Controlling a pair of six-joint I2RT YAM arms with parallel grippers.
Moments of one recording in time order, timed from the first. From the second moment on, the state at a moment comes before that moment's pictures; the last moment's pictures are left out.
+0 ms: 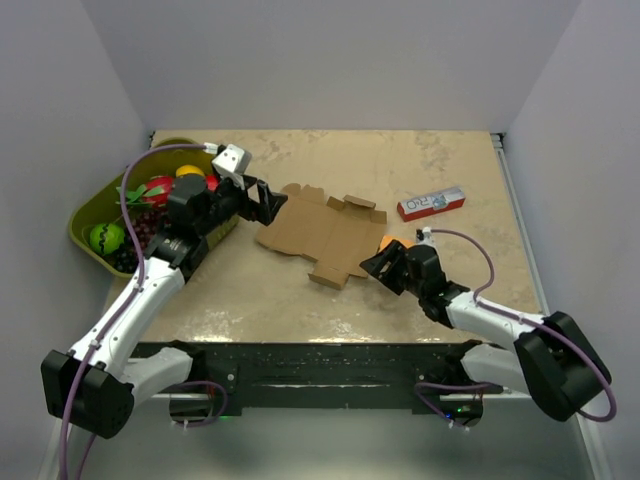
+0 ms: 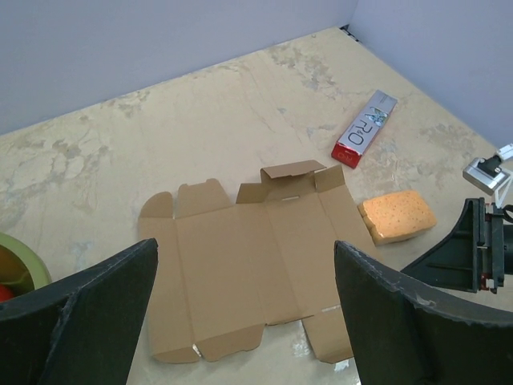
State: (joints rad) left arm -0.34 1.07 0.92 0.00 0.32 -0.10; right arm 0.54 1.13 0.33 0.22 0.00 1.06
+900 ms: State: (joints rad) left arm -0.34 1.08 0.92 0.01 0.36 -0.10; right arm 0.54 1.61 0.29 0.88 0.03 1.03
